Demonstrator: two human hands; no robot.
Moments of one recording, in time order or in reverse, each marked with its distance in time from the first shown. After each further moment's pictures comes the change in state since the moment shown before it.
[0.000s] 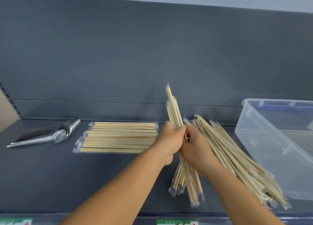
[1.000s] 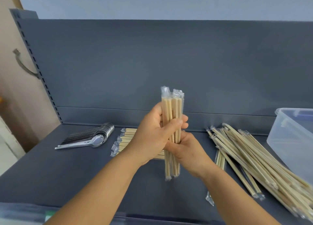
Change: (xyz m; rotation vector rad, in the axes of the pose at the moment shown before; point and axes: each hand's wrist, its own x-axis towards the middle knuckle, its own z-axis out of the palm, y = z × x) left_hand -0.063 0.043 -0.138 -0.019 -0.136 0.553; right_hand 0.001 -0.061 0.080 0.452 -0.338 -0.156
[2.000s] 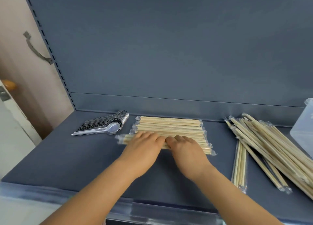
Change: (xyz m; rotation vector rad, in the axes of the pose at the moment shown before) left_hand -0.035 -0.078 -0.073 1.560 -0.308 0.113; right_hand 0.011 0.051 0.046 -1.386 -0.075 -0.139
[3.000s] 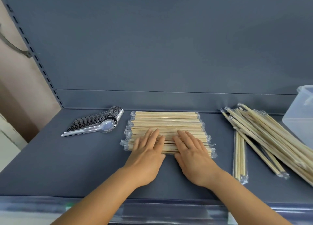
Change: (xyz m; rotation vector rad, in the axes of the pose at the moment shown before) left_hand -0.006 0.000 0.047 -0.235 -0.280 -0.076; right_hand -0.029 0.011 0.022 0.146 -0.207 0.161
